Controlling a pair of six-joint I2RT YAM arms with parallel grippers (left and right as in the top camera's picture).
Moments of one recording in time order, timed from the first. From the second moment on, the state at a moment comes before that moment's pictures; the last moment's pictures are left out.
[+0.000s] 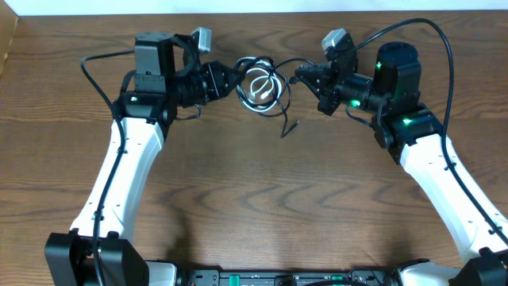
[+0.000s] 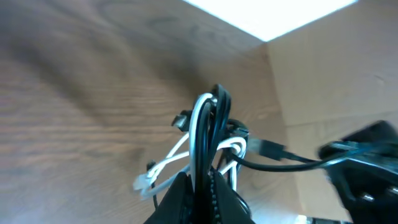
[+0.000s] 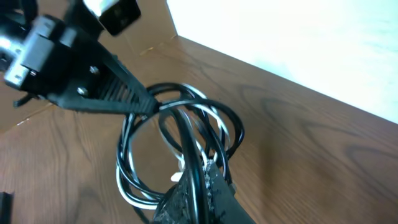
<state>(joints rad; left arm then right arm) -0.10 1.54 1.27 -0.43 0.76 -0.51 0.28 1.46 1.12 0.01 -0.72 0.06</state>
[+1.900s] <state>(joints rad) -0.10 1.54 1.27 -0.28 0.79 -0.84 0.49 1.69 1.12 0.11 -0.55 0.10</state>
